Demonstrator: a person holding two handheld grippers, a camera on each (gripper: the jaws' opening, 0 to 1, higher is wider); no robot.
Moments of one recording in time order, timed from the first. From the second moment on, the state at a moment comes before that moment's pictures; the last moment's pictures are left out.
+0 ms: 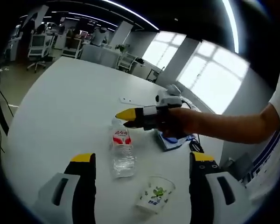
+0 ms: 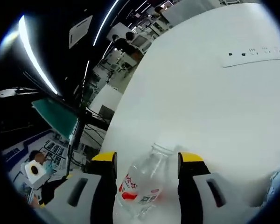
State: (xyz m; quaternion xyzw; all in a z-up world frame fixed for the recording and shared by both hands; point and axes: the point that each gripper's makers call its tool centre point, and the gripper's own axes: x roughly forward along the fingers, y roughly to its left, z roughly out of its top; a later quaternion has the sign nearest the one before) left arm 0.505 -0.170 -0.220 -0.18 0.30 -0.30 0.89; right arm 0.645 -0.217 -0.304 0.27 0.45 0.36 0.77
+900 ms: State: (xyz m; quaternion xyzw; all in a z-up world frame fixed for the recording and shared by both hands) left arm 0.508 -0.174 -0.230 -0.18 0.30 -0.31 0.88; right arm 0.658 -0.209 -0.327 0.35 0.46 0.33 0.75
